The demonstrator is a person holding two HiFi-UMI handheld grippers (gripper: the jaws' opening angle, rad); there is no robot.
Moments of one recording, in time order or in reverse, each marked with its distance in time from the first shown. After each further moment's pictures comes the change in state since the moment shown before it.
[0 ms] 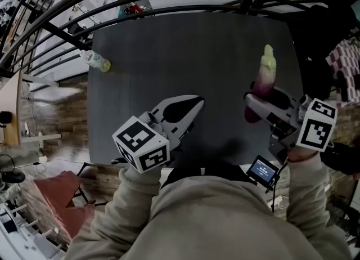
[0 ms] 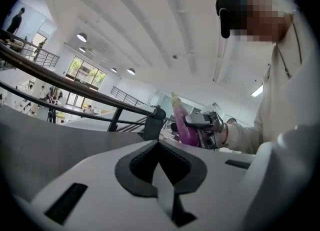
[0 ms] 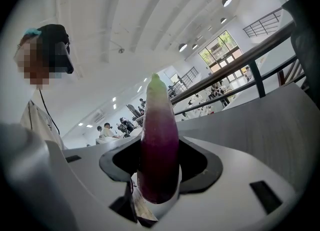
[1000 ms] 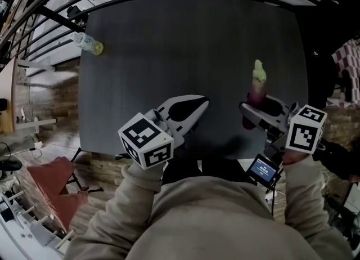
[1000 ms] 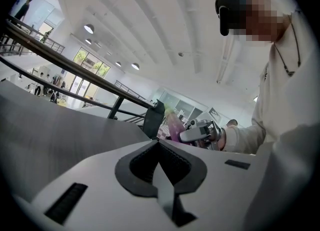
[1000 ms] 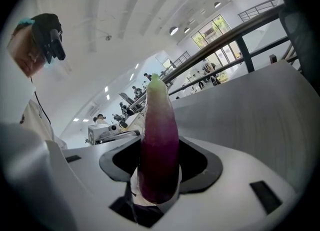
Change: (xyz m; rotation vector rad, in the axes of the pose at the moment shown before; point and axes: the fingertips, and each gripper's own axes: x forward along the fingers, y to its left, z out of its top) left arm 0.024 0.004 -0.062 -0.093 0.034 -0.002; right arm 0.003 -0.062 -0.086 0.080 0.179 -0.060
